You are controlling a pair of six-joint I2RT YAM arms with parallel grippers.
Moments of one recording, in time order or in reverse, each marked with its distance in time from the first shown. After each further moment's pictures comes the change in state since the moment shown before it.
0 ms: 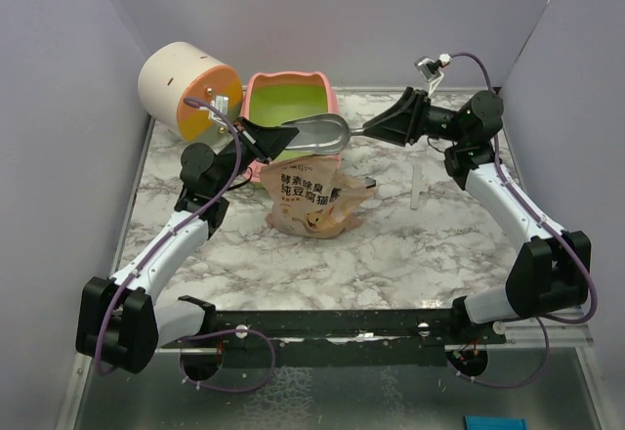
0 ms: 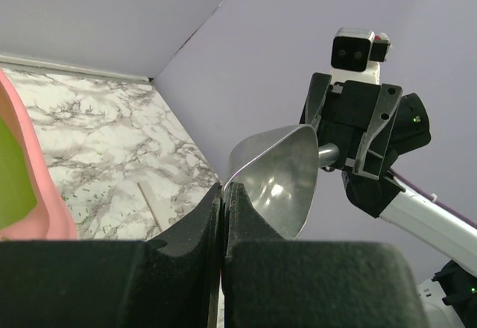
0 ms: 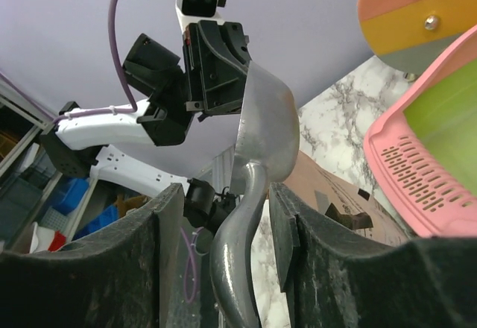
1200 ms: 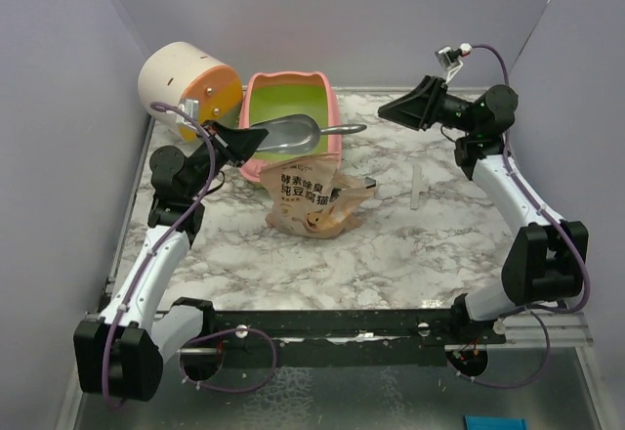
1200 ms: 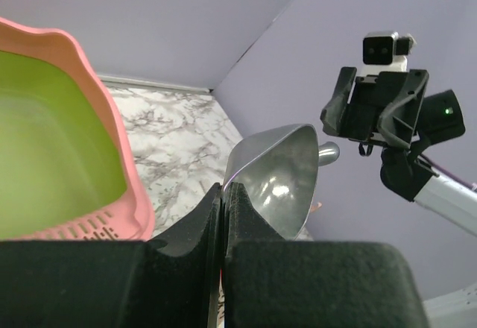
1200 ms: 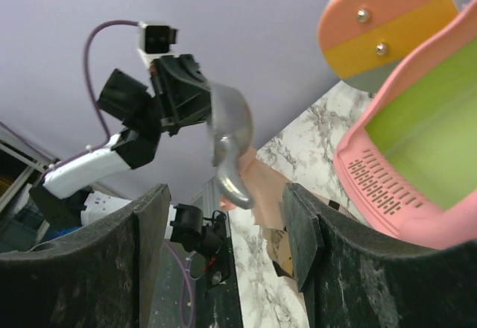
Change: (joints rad) left arm 0.180 -0.195 -0.002 -0.271 0.064 0.163; right arm -0.104 0.088 0.045 0.025 0.021 0.071
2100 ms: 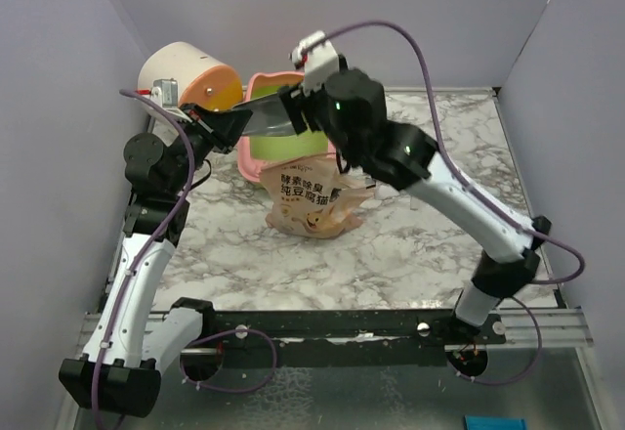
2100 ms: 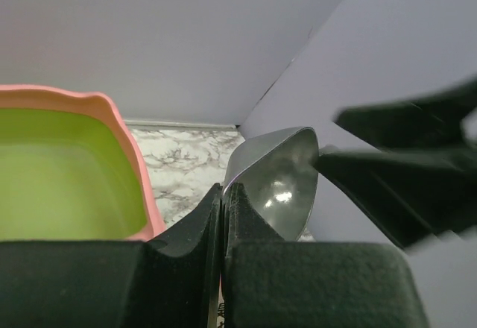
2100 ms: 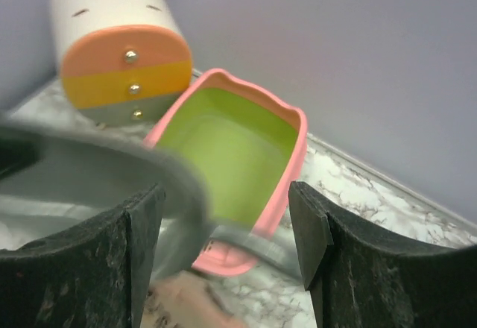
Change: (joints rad) left arm -0.014 -0.045 0.244 -0.269 -0.117 0.065; right arm 1.028 0.087 0.832 -1.166 1.825 -1.229
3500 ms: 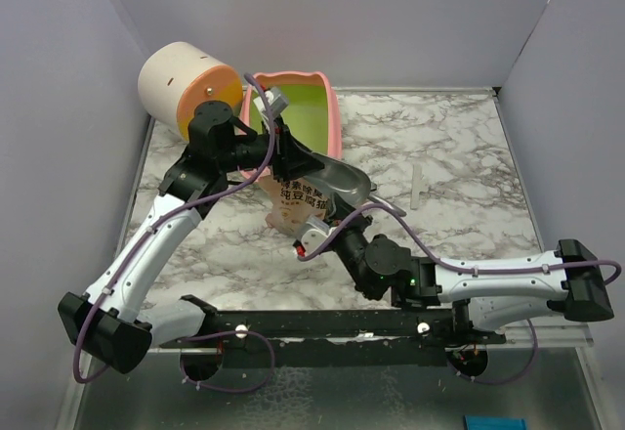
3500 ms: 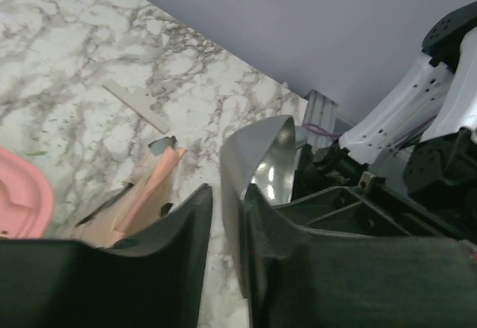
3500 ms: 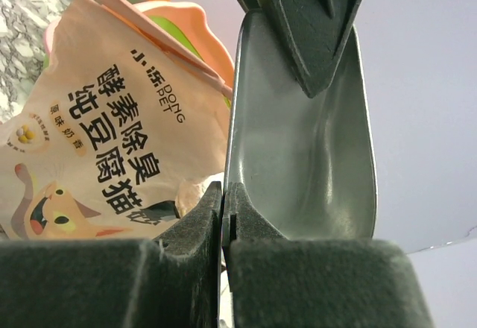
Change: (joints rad) left arm -0.305 0.236 0.228 -0.348 0.419 0.414; right arm 0.348 -0.394 -1.168 0.934 0.259 -0.798
